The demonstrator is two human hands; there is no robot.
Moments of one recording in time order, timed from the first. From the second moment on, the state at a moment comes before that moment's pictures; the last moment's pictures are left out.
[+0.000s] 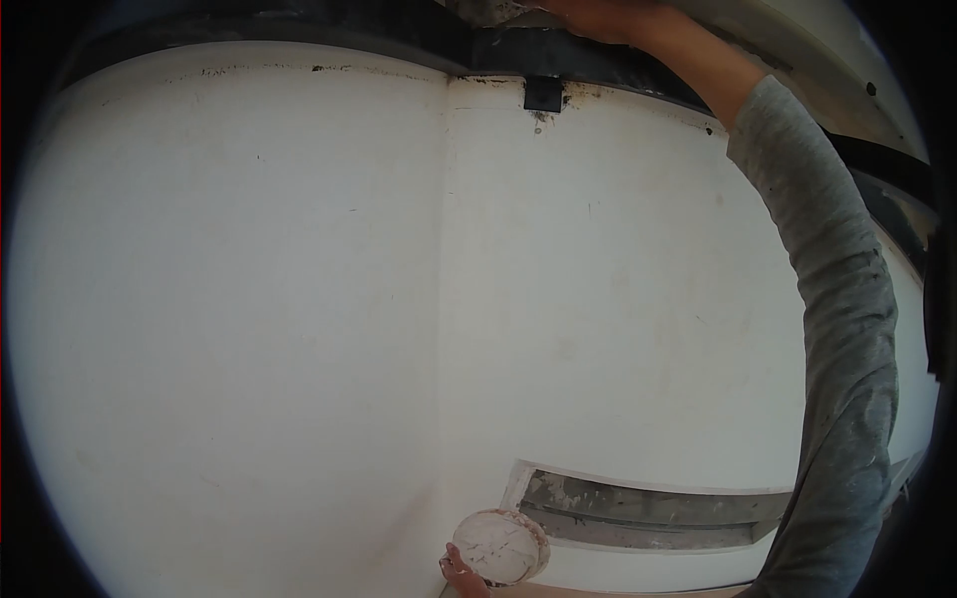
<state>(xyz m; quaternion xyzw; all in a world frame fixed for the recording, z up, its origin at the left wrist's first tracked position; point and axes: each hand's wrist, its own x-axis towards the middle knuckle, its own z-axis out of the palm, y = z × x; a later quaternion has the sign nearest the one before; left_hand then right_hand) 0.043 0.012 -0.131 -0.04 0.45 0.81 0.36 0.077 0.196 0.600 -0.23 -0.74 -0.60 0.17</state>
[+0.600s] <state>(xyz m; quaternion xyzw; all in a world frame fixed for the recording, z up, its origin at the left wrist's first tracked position) 0.061 0.004 -0.126 -0.05 0.46 0.81 0.35 0.090 0.165 0.587 -0.32 -0.69 -0.63 0.14</state>
